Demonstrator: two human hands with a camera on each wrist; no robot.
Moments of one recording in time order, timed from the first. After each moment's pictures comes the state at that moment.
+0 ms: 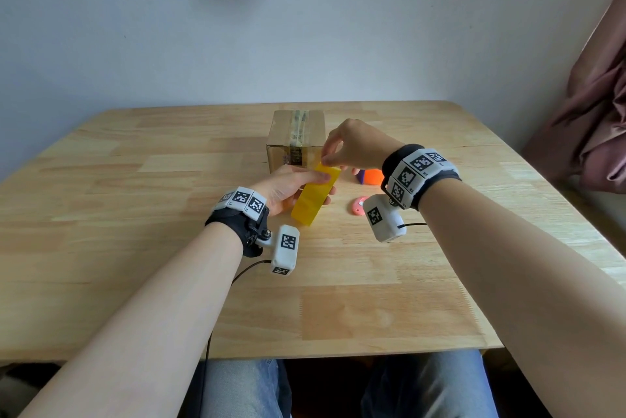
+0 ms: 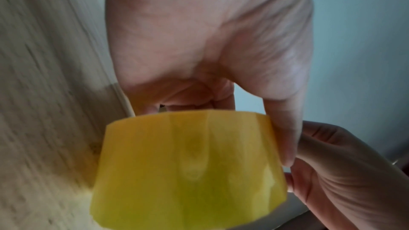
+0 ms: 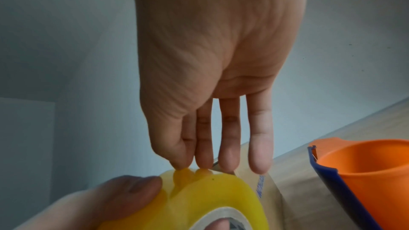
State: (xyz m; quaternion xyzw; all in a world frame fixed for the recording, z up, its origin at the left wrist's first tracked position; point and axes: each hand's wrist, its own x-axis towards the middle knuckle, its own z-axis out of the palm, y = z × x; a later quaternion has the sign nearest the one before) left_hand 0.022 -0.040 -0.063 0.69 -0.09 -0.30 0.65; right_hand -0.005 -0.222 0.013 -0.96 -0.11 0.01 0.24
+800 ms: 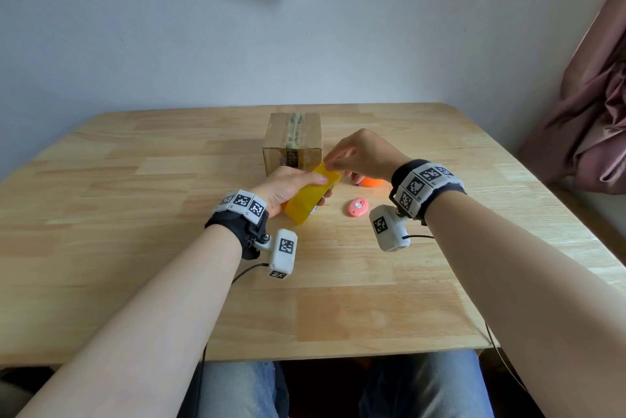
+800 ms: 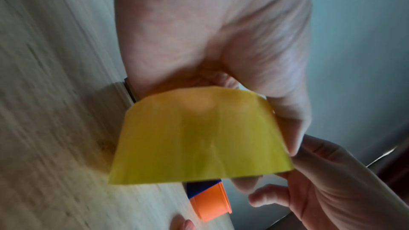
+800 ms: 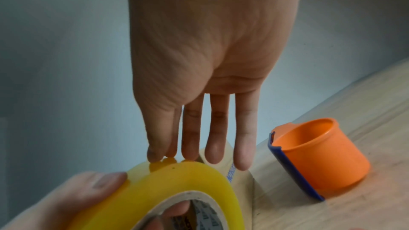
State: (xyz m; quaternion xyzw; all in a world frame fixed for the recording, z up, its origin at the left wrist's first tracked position) left_hand 0.013 -0.046 -0.055 0.73 -0.10 -0.26 0.62; right_hand -0.011 -0.246 -0.008 -0.94 -0.10 -0.01 0.33
